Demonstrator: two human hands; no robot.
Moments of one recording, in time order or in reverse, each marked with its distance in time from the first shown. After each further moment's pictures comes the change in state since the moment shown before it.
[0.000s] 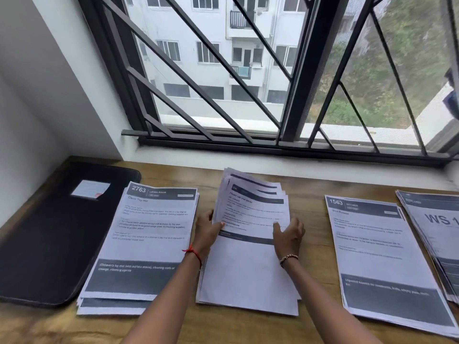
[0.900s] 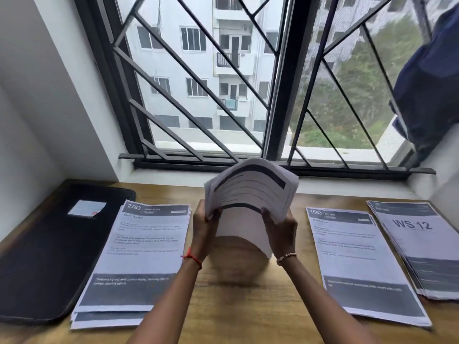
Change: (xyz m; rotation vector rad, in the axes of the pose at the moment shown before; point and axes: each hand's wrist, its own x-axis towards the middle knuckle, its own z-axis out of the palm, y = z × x) left_hand -0.035 0.060 0.008 -0.153 0.133 0.467; right_hand -0.028 -0.066 -0.067 0.286 0.171 -0.495
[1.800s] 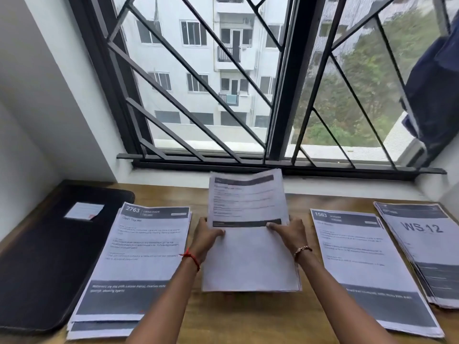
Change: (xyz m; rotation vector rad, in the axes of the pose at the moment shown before) left_hand 0.019 -0.038 -0.009 0.081 -0.257 -0.544; right_hand 0.032 0.043 -0.003 0.001 -0.349 0.490
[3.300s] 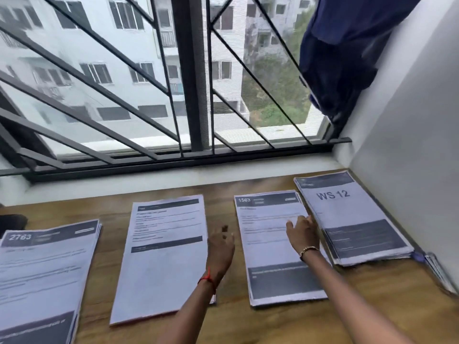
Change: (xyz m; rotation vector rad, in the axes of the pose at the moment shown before) left_hand -0.036 -0.011 0.240 0.398 -0.015 0.202; right_hand 0.034 0.113 -0.194 -0.670 0.287 0.185
